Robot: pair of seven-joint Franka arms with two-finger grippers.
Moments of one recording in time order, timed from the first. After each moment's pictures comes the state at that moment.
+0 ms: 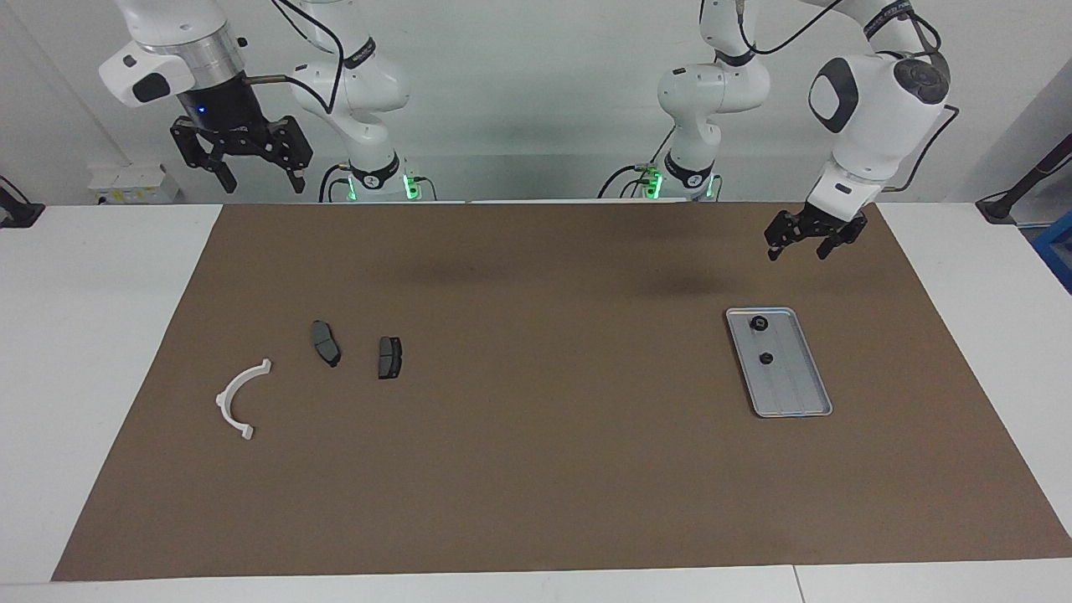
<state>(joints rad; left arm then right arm) 0.03 -0.23 -0.02 -2.22 -0.04 1.99 0.06 0.03 -0.09 0.00 -1.55 0.01 1.49 0.08</state>
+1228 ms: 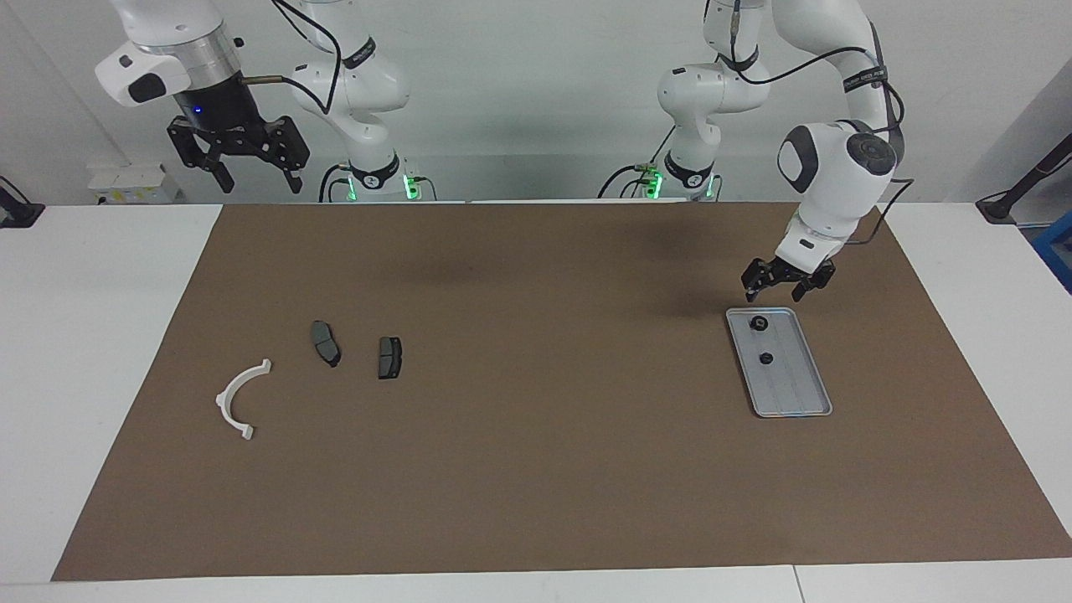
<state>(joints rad) 0.02 -0.08 -0.03 -2.31 -0.04 2.26 0.07 0.03 -0.09 -0.01 -1.55 0.01 1.49 0.08</state>
